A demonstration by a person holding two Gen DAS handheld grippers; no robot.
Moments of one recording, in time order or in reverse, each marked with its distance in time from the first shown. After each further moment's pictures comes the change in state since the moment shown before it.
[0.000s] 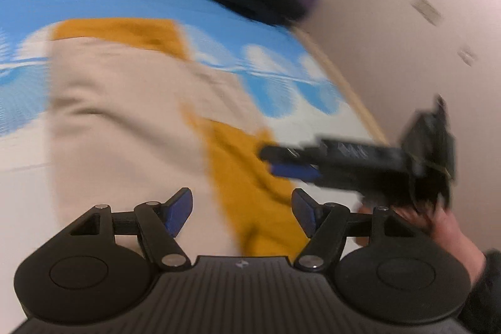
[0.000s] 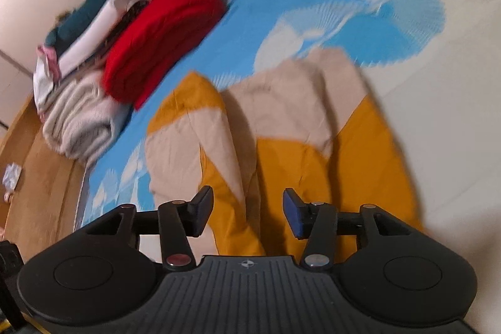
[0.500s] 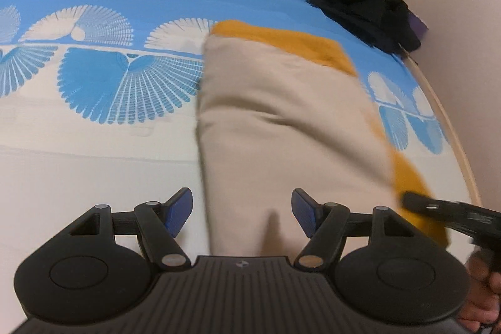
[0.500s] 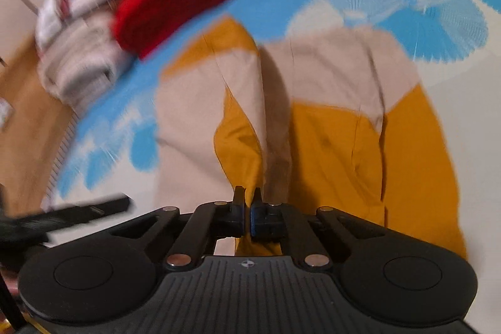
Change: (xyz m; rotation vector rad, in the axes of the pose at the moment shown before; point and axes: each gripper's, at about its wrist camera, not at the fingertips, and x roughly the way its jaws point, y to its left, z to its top) left arm -0.025 0.069 0.011 -0.165 -0.033 0.327; right arm -0.012 0.034 -0.015 -0.164 -0.031 -0.002
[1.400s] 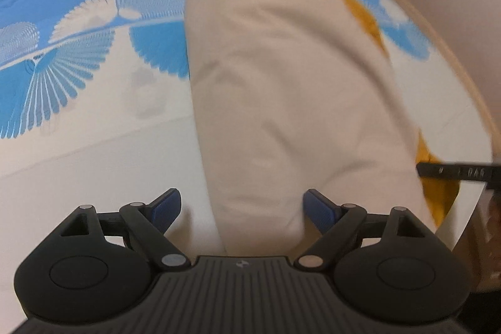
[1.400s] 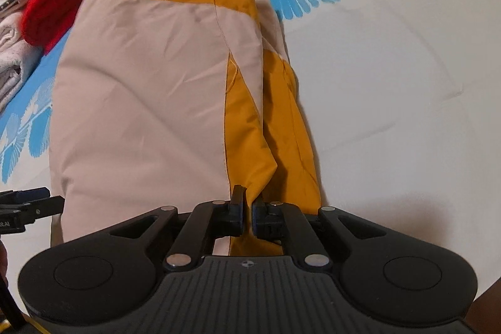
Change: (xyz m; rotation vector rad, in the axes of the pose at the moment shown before) left arm 0.077 -0.079 -0.029 0.282 0.132 -0.027; right arm -0.020 -0.124 -0.019 0.070 0.109 -0.326
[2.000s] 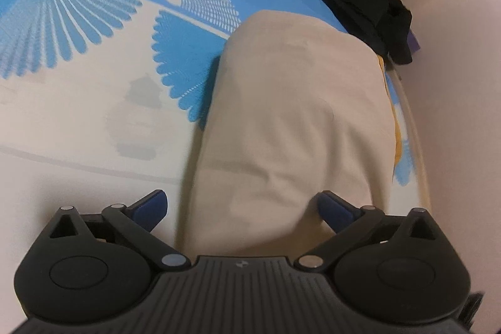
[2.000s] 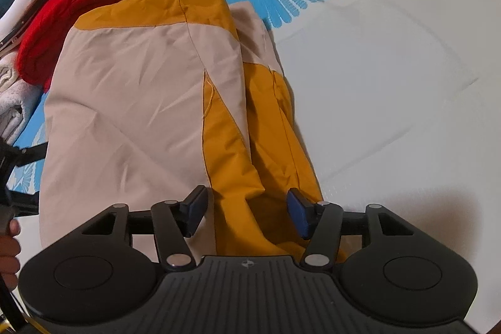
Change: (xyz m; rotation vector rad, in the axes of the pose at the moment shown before) left arm 0.070 0.076 0.057 -0.490 -0.041 -0.242; right arm 0.036 -0.012 0.012 0.093 -0.030 0.032
